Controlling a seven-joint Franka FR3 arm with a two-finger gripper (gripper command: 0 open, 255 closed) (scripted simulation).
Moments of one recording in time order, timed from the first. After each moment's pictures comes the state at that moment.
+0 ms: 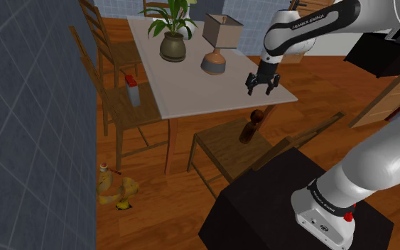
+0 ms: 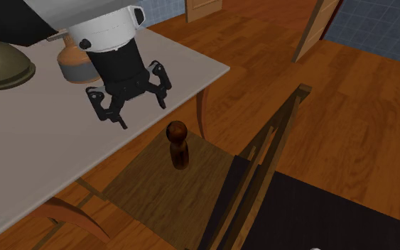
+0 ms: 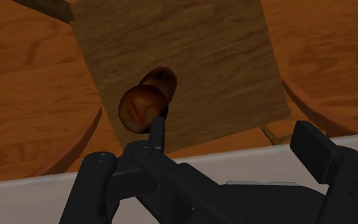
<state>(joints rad) -0.19 -0.06 -0.07 -2.30 -0.04 2.13 0.26</state>
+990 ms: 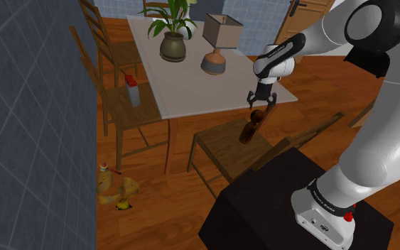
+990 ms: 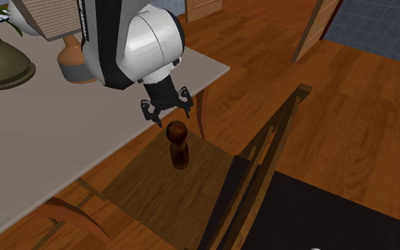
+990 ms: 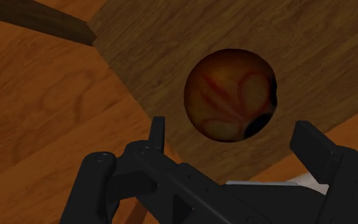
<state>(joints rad) -0.29 0.41 -0.17 -2.07 -0.03 2.25 0.45</state>
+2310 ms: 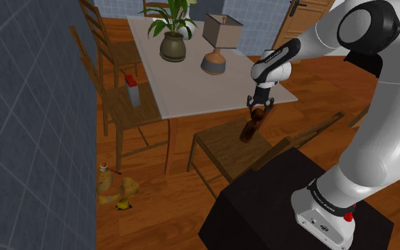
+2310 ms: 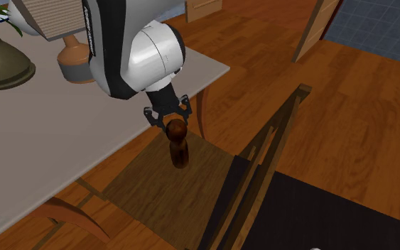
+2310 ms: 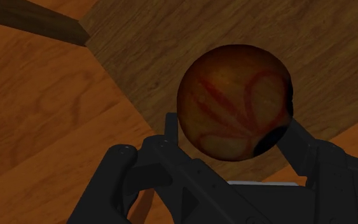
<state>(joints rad) -0.29 0.46 -0.17 -2.07 -0.02 2.29 0.46</state>
